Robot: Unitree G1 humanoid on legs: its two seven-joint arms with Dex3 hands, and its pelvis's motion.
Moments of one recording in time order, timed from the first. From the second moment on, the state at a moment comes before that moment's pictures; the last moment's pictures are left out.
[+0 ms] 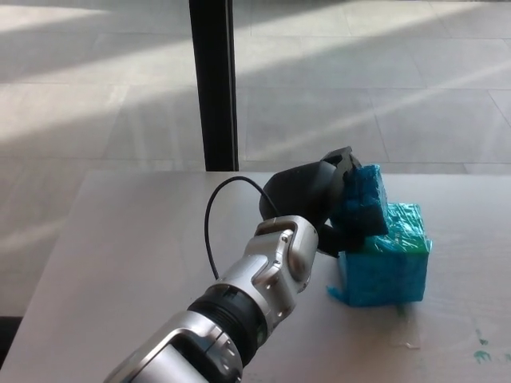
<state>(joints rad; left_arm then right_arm) -1.06 -0.12 -0.48 1.13 0.55 0.06 0.32 -0.05 -0.69 -0.10 1.07 -0.04 -0.14 0.33</state>
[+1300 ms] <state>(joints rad) -1.05 0.12 -0.39 1.02 0.51 0.02 0.21 -0.04 -0.69 -0.10 1.08 -0.04 -0.13 0.33</state>
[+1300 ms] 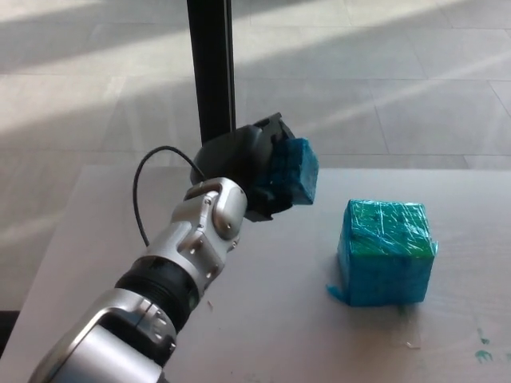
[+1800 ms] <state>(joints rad) -0.95 0.24 -0.49 0.92 0.53 0.01 0.08 -0.01 -0.69 -0.10 1.00 -0.04 -0.11 0.32</state>
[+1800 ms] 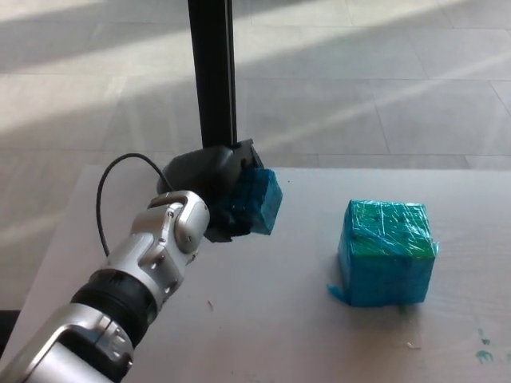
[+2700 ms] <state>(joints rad) -0.85 0.27 -0.69 0.78 0.67 0.09 -0.13 -0.02 -0.69 -0.10 0.97 -0.05 -0.07 0.31</state>
